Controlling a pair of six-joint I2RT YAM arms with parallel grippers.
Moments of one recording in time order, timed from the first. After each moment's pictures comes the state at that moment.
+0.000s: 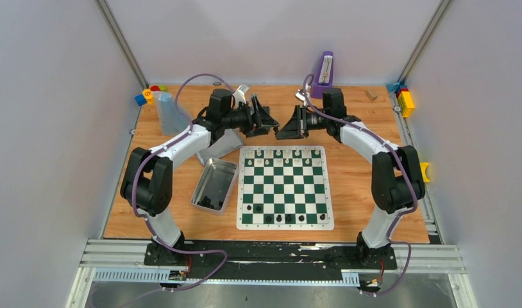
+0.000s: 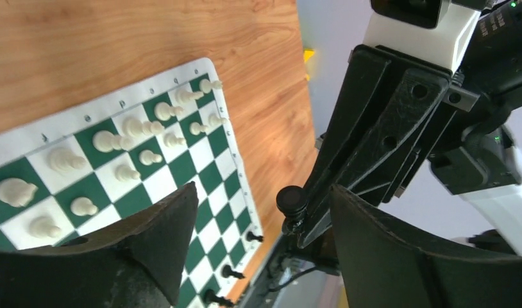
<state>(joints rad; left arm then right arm) -0.43 1.74 1.23 0.08 0.68 -0.91 0.29 1.80 1.26 0.02 -1.14 0.66</state>
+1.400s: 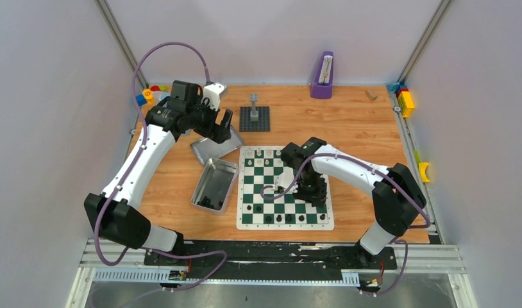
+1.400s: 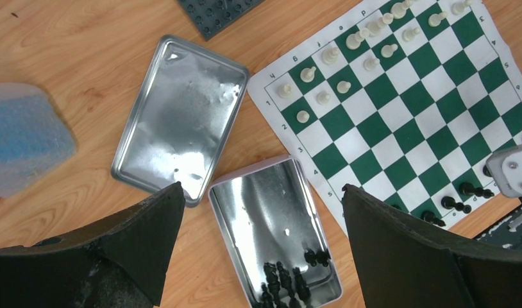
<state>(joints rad) -0.29 1.42 1.46 -0.83 0.30 0.16 0.76 1.62 1.20 -1.32 -0.11 -0.65</state>
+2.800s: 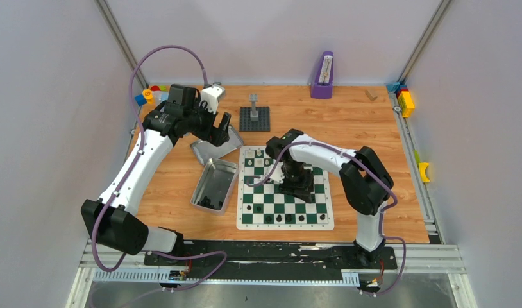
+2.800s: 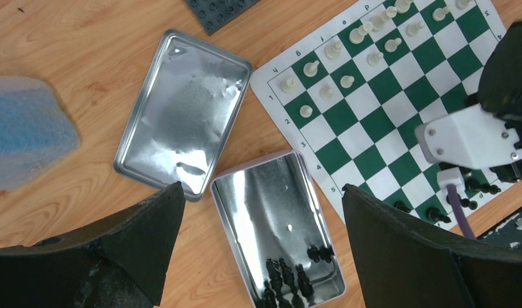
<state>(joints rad) -0.29 1.37 1.40 -0.81 0.29 0.17 0.80 1.93 1.42 -1.35 0.00 -0.58</state>
